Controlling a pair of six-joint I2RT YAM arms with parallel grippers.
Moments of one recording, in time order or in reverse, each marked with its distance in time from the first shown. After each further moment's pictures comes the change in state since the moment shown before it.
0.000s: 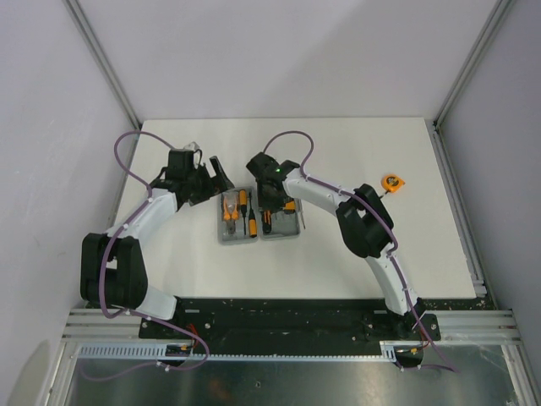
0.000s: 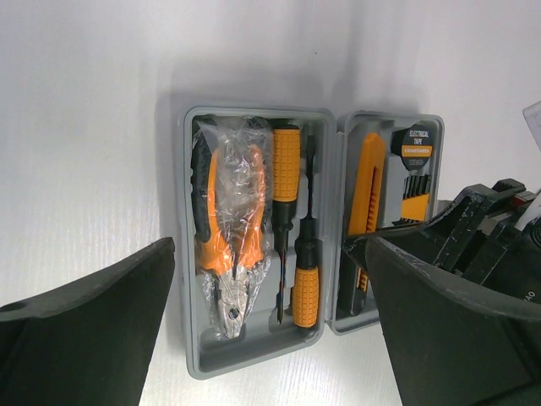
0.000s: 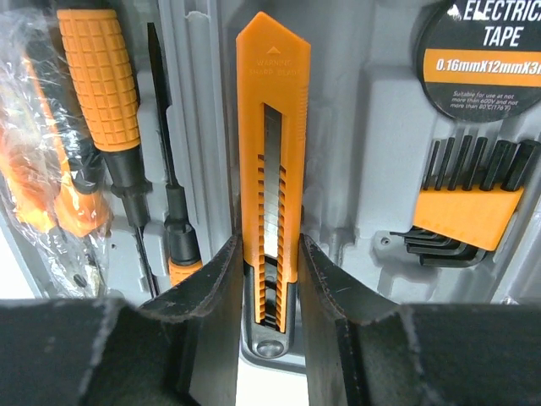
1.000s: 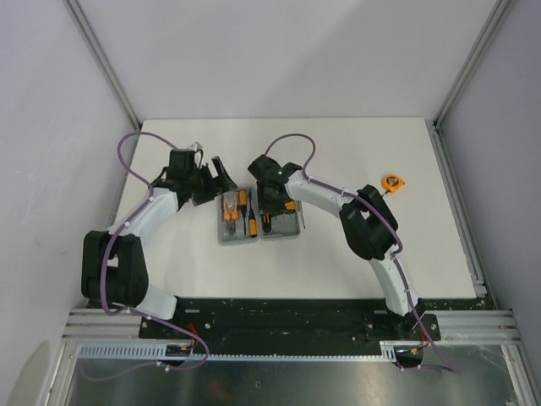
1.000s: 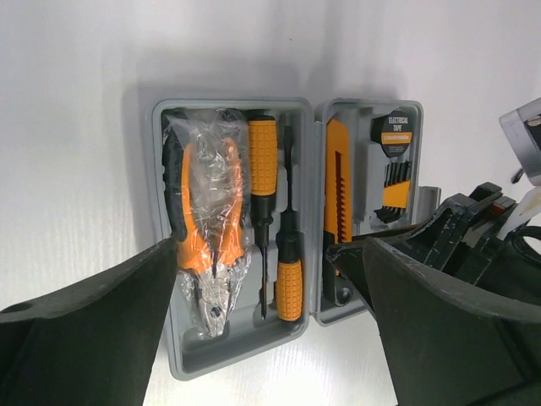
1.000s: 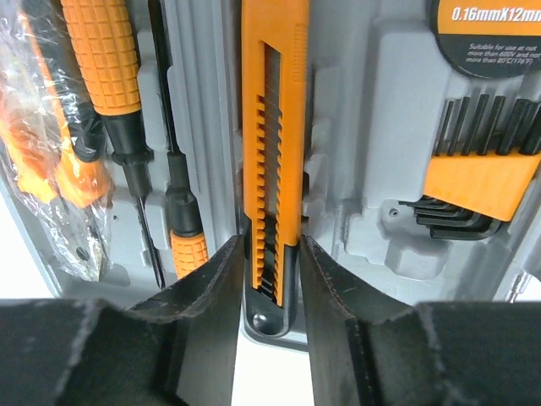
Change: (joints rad) left arm -0.005 0.011 0.002 0.008 0.060 -0.010; right arm 0.006 -0.044 -0.060 0.018 -0.029 0.010
